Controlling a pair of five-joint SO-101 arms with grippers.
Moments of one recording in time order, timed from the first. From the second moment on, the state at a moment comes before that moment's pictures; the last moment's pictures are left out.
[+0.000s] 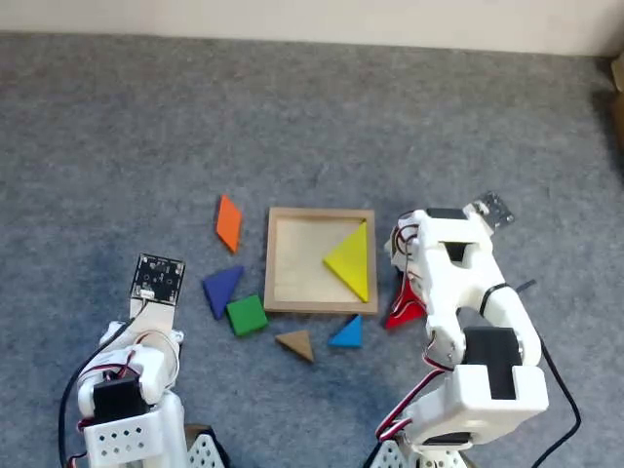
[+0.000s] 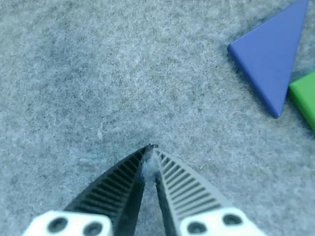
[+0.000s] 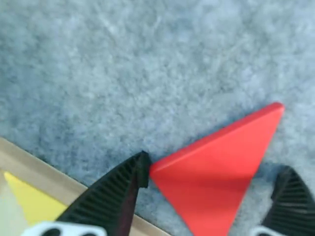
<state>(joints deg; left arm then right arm) -19.0 -103.8 96.0 76.3 -16.3 -5.1 5.3 33.5 53.7 -52.6</state>
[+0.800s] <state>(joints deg) -19.0 -103.8 96.0 76.3 -16.3 -6.9 -10.3 34.5 58.9 -28.6</state>
